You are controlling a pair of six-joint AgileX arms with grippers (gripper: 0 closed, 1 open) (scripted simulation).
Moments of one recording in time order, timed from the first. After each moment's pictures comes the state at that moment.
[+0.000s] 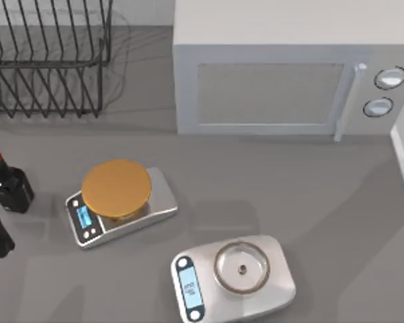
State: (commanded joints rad) left arm 0.00 0.00 0.00 0.00 0.00 0.00; right arm -0.27 2.41 1.42 -0.58 0.01 -0.24
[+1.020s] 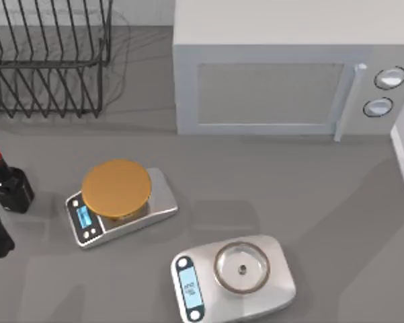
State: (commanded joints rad) left arm 0.00 0.00 0.00 0.00 0.00 0.00; right arm -0.27 2.41 1.42 -0.58 0.01 -0.24
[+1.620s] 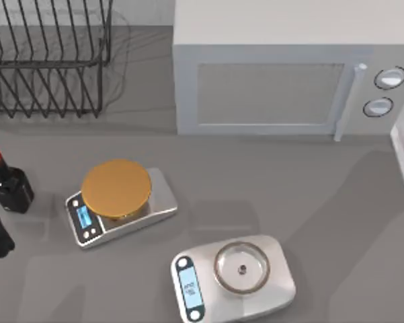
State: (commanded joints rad) left arm 0.00 0.00 0.00 0.00 0.00 0.00; right arm -0.27 2.32 1.54 -0.72 -0.01 -0.24
